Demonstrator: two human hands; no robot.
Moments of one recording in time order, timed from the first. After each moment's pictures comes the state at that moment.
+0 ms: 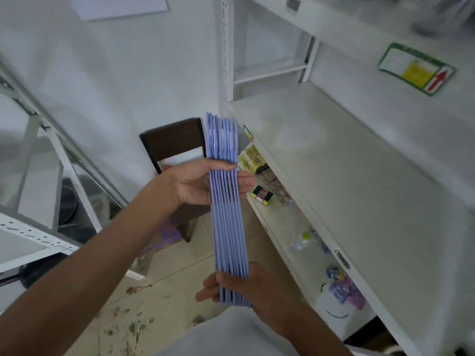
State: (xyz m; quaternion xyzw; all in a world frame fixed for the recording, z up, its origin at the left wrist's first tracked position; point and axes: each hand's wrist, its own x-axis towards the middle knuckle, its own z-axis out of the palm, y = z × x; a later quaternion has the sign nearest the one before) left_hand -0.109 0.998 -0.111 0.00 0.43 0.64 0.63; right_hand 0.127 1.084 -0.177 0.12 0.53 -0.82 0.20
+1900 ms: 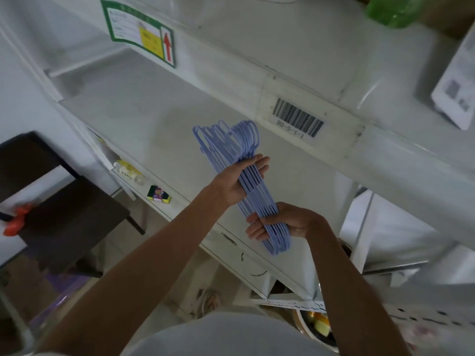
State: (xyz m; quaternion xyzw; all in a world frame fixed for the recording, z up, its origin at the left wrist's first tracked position) left_hand 0.067 1.384 -0.200 0.04 0.36 0.66 0.66; right_hand 0.249 1.468 -0.249 0.21 0.48 -0.83 0.18
